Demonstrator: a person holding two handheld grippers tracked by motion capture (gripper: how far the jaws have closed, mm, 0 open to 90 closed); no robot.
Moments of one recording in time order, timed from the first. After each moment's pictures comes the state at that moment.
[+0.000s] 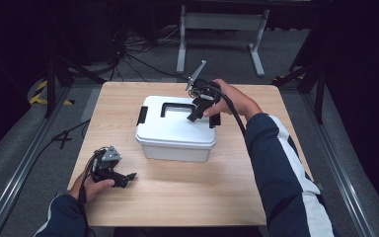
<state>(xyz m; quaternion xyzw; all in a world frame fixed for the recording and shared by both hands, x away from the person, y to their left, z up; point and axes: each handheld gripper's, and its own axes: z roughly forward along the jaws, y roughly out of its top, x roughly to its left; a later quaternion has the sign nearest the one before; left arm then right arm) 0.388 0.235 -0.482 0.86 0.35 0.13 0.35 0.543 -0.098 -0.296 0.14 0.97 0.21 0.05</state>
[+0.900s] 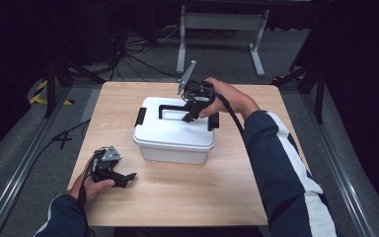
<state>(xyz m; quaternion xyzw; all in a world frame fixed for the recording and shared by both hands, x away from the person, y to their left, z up) 0.388 0.235 -0.482 0.86 0.35 0.13 0.35 0.518 -0.072 -0.275 0.05 0.98 0.20 0.05</state>
